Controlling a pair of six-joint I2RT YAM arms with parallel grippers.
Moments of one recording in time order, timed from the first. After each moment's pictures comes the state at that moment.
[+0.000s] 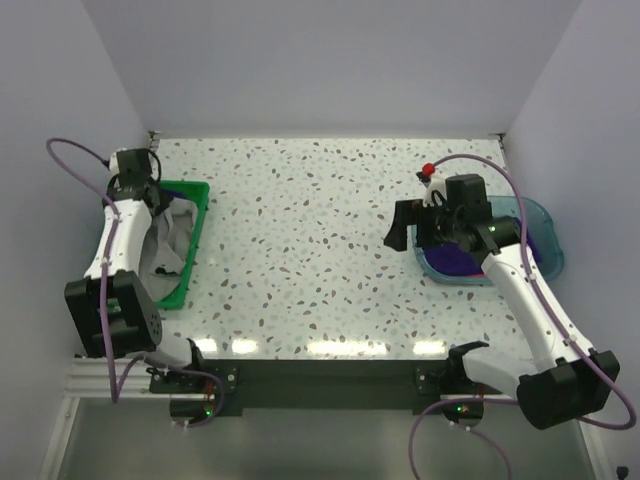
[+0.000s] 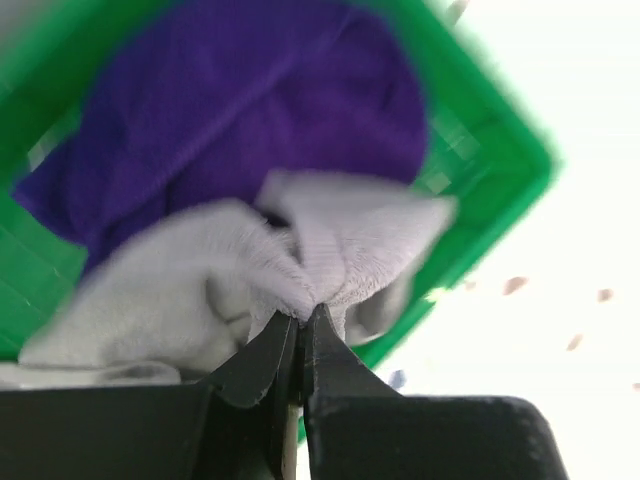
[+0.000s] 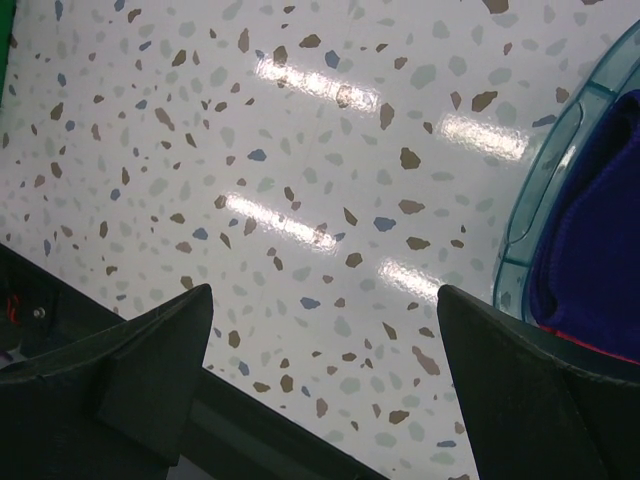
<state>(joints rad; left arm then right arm) 0.23 1.52 1.15 -0.53 -0.25 -0.49 0.26 1.12 1.10 -0.78 -0.30 0.19</state>
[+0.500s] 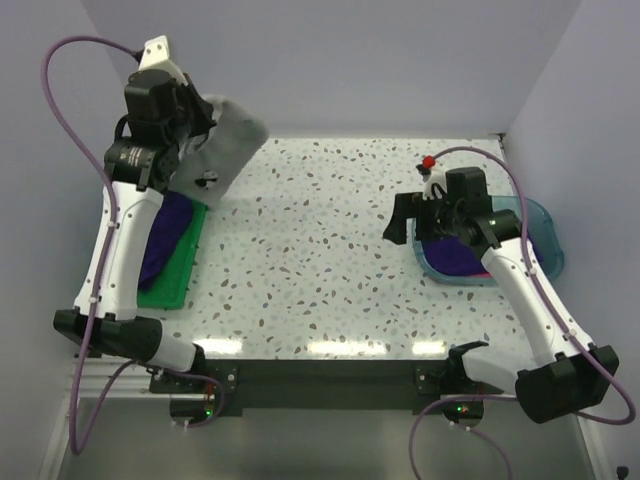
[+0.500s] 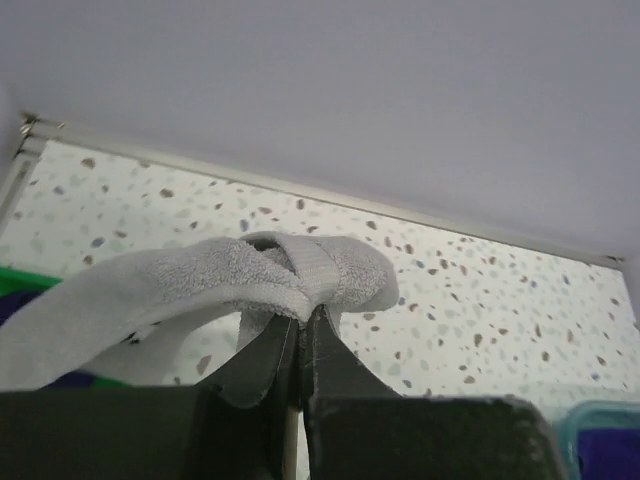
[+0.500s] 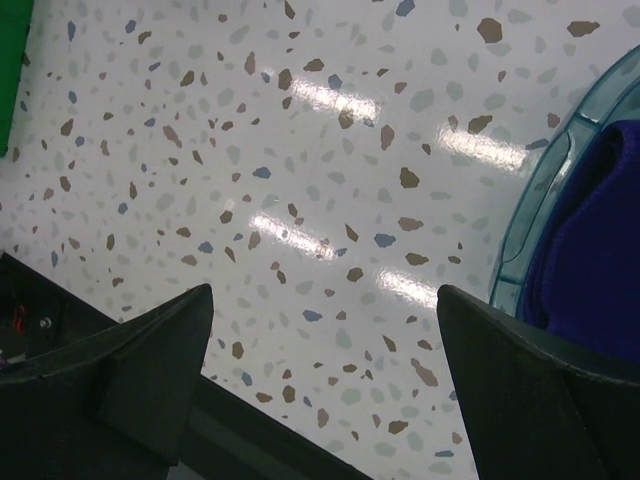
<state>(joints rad) -0.15 1.47 1.82 -0.65 -0.18 -0.40 0.26 1.16 1.16 -0.78 -0.30 0.19</state>
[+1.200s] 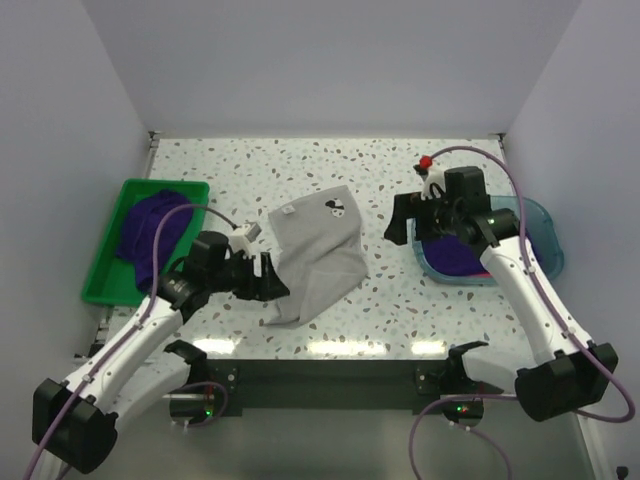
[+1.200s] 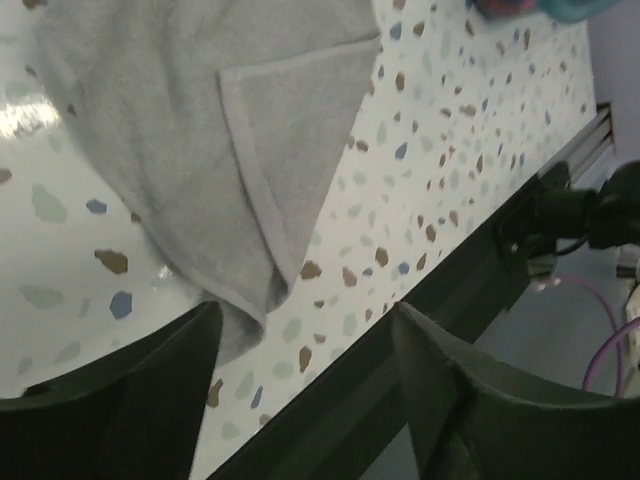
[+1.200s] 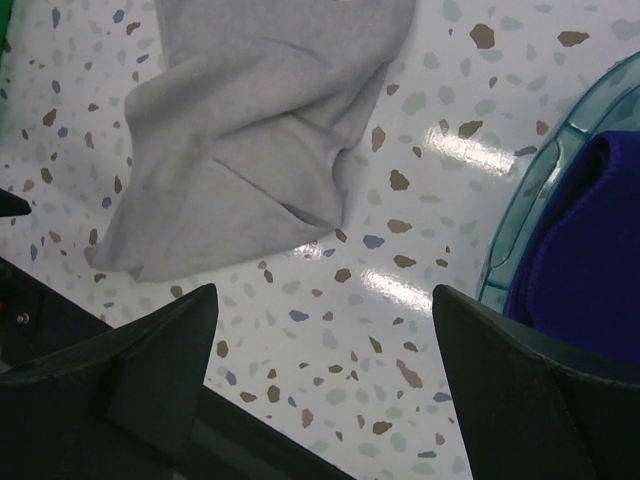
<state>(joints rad) -0.42 0.89 0.64 -0.42 0.46 -0.46 0.26 1.14 1.16 -0.78 -0.29 0.15</state>
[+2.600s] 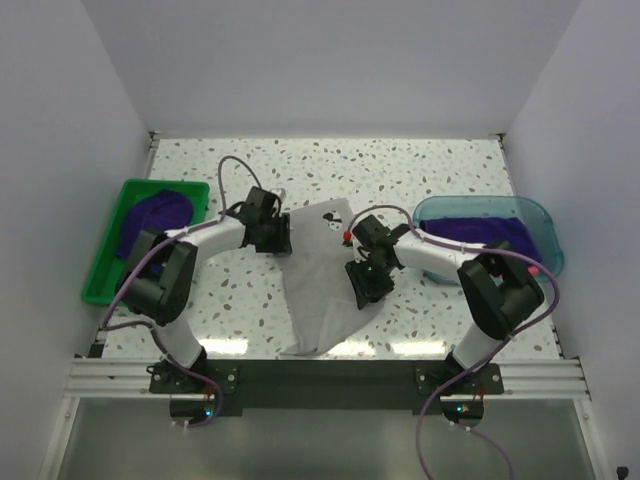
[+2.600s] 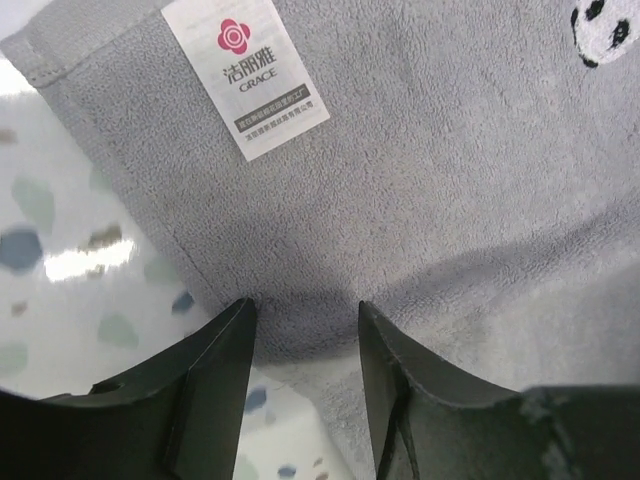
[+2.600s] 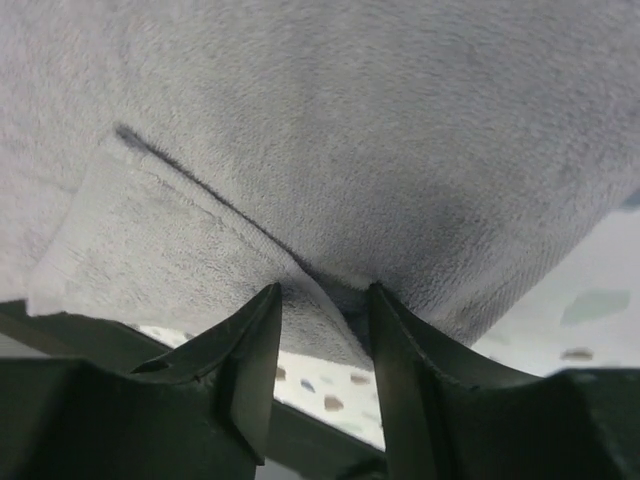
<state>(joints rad) -0.41 1.78 1.05 -0.27 0.10 -0.39 0.64 1.69 0.98 -0.68 -0.24 0.25</state>
